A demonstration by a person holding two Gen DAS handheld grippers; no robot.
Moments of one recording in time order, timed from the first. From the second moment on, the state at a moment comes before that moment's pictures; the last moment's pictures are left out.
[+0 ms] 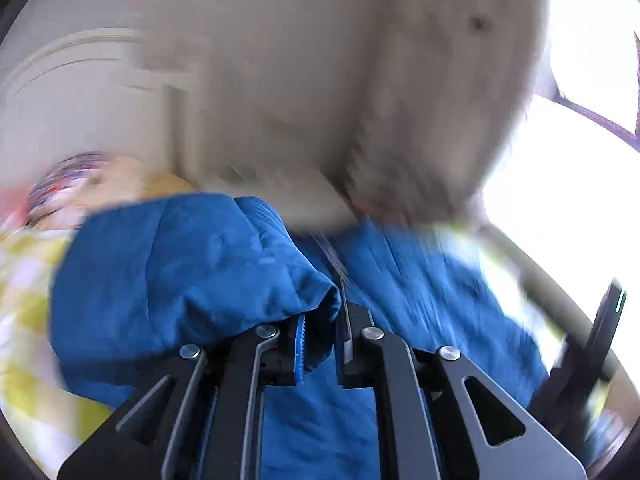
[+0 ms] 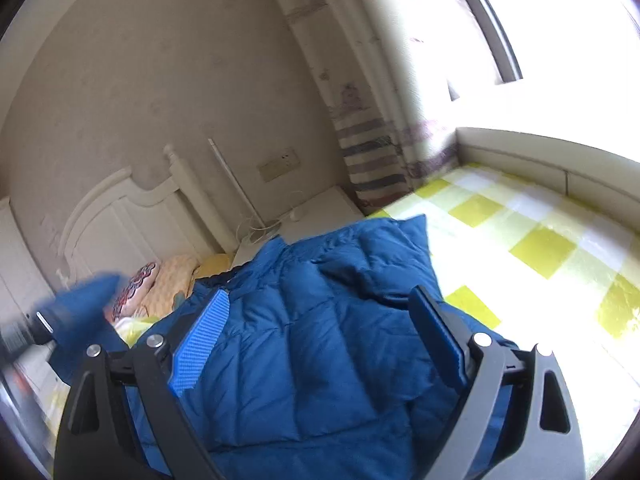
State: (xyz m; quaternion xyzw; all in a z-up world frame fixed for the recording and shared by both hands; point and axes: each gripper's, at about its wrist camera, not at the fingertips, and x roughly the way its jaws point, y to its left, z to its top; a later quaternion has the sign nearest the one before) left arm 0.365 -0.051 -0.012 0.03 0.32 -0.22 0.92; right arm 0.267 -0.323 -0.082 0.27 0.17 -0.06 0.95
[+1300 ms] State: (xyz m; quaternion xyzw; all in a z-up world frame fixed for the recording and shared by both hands) left arm 0.347 0.078 -0.114 -0.09 0.44 0.01 0.90; right arm 0.282 -0.193 -0.071 -0.01 0.21 0.08 0.97
